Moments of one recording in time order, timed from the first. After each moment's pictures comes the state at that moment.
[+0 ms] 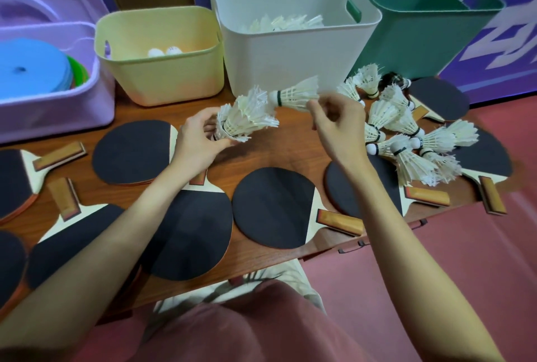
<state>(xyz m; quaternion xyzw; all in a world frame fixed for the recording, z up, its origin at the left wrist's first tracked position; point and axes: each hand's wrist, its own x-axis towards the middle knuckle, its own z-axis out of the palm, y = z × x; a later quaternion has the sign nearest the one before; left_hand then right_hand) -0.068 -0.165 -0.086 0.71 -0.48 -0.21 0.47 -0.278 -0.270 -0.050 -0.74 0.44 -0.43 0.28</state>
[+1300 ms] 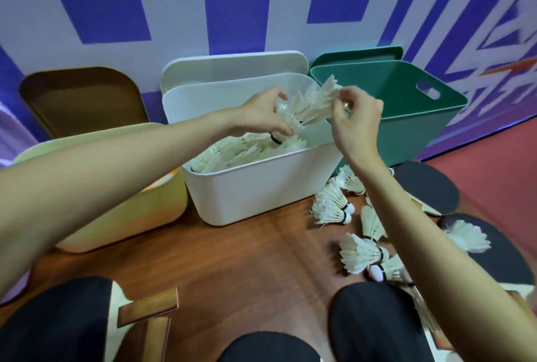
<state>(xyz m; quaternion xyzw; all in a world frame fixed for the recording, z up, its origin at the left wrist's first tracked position) -0.066 -0.478 0.023 0.63 -0.67 -0.29 0.27 -0.243 -0.498 0.008 -0.68 0.55 -0.48 0.05</state>
